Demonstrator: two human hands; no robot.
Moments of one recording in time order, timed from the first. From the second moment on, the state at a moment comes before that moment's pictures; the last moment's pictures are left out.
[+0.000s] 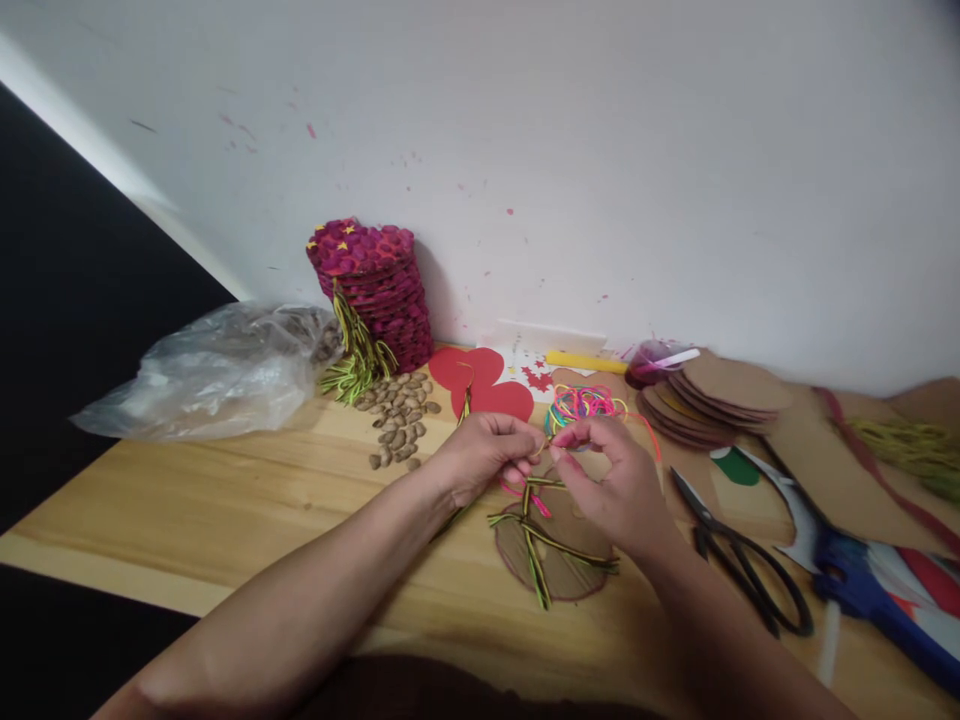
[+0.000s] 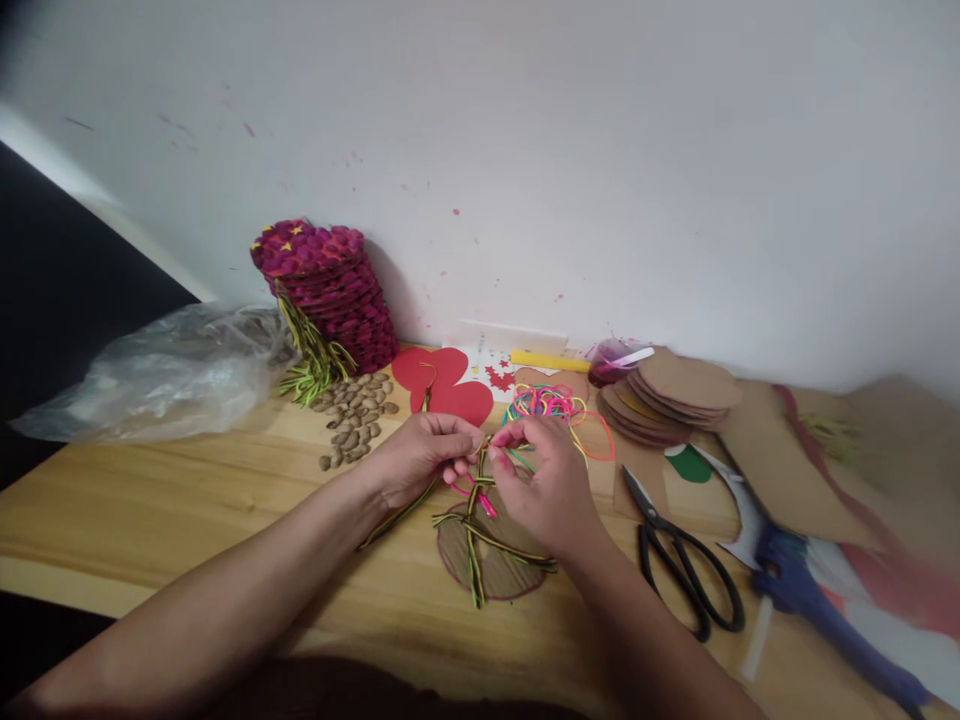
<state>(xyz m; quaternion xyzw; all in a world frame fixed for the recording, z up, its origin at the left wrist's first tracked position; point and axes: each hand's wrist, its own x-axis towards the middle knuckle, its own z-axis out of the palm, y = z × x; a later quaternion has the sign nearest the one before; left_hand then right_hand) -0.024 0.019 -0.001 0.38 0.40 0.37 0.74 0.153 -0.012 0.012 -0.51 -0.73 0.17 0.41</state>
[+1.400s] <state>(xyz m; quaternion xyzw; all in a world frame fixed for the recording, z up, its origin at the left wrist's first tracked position) -0.023 0.019 0.003 0.38 0.42 0.41 0.72 0.158 -0.006 0.008 -0.48 -0.52 0.61 0.36</state>
